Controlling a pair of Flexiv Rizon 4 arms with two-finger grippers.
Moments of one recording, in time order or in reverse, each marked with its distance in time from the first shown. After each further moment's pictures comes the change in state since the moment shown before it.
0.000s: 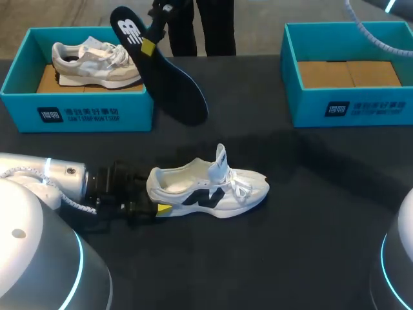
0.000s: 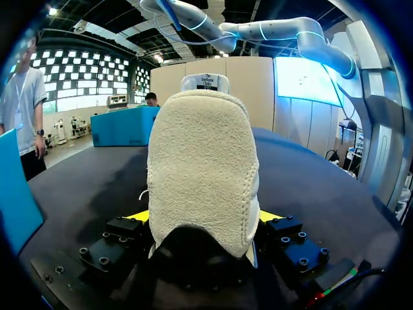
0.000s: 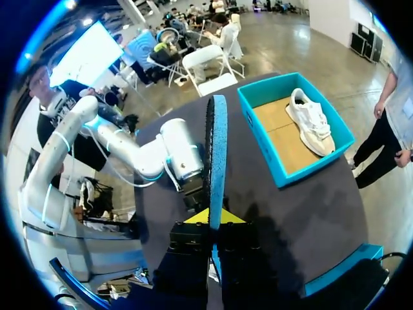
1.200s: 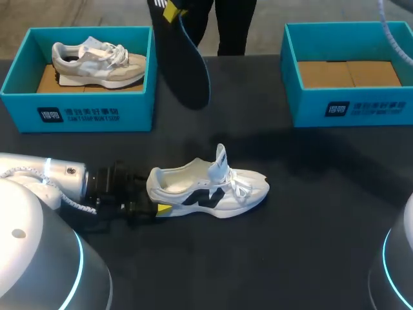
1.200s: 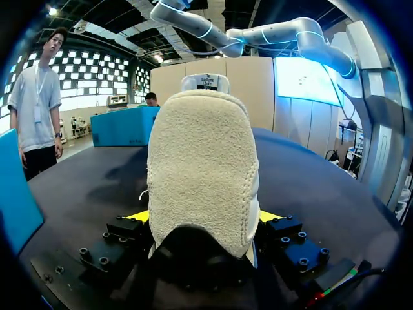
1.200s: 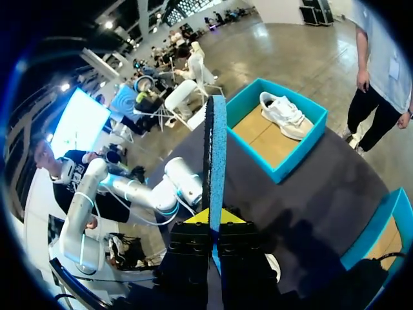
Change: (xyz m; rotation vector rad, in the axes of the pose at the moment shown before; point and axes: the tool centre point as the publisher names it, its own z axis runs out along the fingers) left arm 0.000 0.000 0.000 0.000 0.000 0.000; right arm -0.025 -0.009 -0.070 -0.200 0.077 0.349
